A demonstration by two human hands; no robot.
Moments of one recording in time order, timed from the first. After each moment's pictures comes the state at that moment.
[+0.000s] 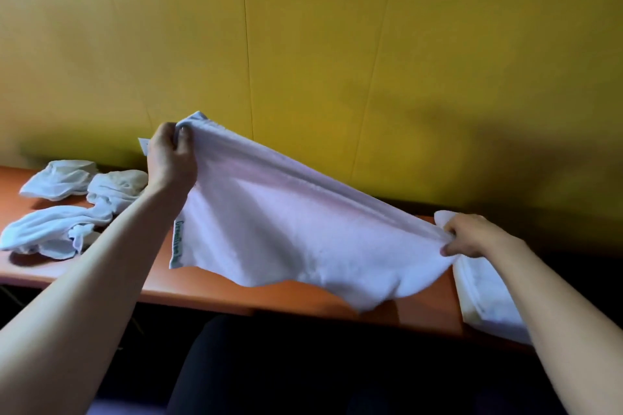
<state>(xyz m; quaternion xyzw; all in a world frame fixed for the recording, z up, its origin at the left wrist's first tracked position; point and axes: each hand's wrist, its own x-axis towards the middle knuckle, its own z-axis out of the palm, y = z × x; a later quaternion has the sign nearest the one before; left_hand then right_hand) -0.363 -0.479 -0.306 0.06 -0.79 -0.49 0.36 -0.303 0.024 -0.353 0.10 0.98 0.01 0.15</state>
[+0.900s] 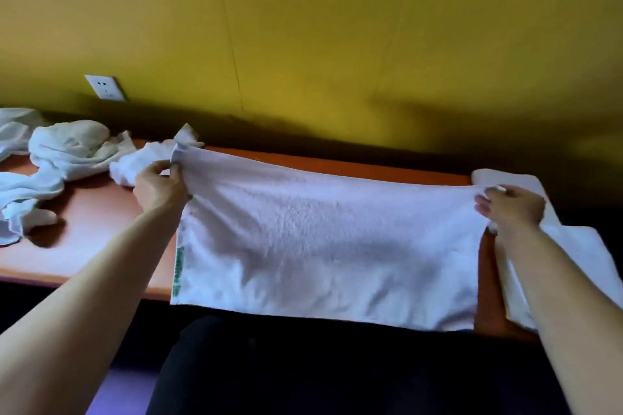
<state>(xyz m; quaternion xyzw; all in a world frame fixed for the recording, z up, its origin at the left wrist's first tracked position) -0.487 -0.495 -0.497 0.30 -0.79 -0.50 0.17 -0.437 0.074 -0.506 0.40 0.66 -0.60 -0.21</state>
